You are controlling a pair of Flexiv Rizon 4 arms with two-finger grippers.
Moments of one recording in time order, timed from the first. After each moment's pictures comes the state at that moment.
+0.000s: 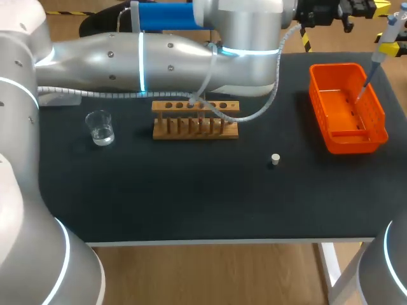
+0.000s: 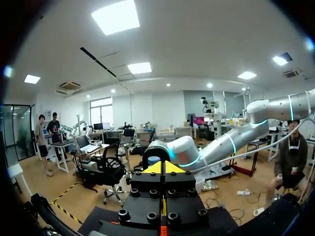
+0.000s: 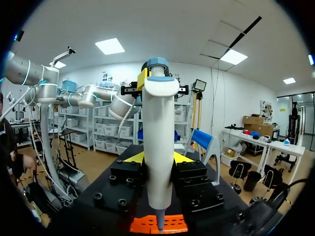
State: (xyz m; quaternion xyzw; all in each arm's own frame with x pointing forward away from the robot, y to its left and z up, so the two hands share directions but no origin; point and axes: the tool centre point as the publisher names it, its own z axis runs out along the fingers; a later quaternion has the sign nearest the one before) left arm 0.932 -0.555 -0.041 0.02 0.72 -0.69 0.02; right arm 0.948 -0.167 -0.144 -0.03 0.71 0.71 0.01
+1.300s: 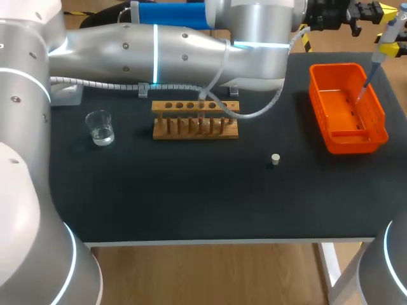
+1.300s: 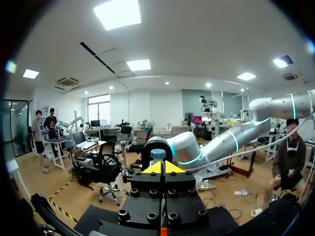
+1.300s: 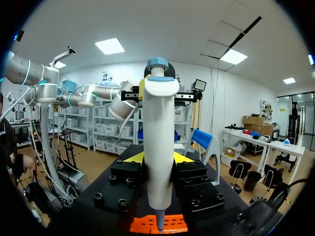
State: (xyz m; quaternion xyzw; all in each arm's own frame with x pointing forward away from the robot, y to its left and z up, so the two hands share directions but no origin) left arm 0.940 -0.577 -0.060 0.02 0.72 -0.69 0.00; right arm 0.948 -0.167 -0.145 -0.03 0.71 0.71 0.01
